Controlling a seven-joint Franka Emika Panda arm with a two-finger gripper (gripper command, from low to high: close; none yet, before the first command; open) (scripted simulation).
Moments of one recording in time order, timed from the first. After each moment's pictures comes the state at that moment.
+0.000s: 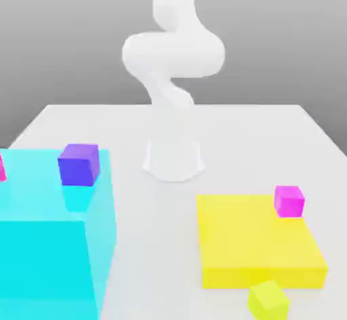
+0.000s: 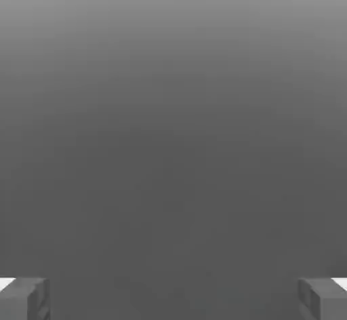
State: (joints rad) arm 0.02 -0.71 0.01 -2.31 0.01 2.33 0.79
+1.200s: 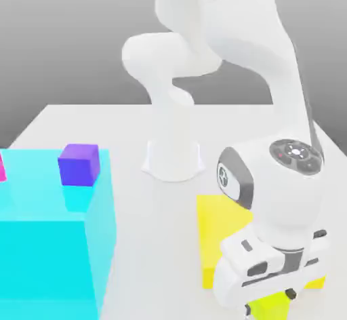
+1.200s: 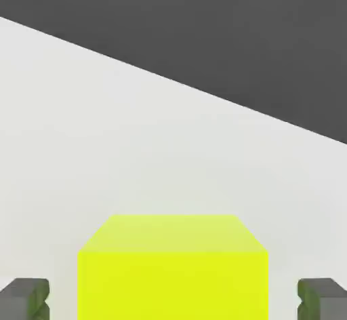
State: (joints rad) arm 0.23 0.48 0.08 -2.34 -0.12 2.82 0.84
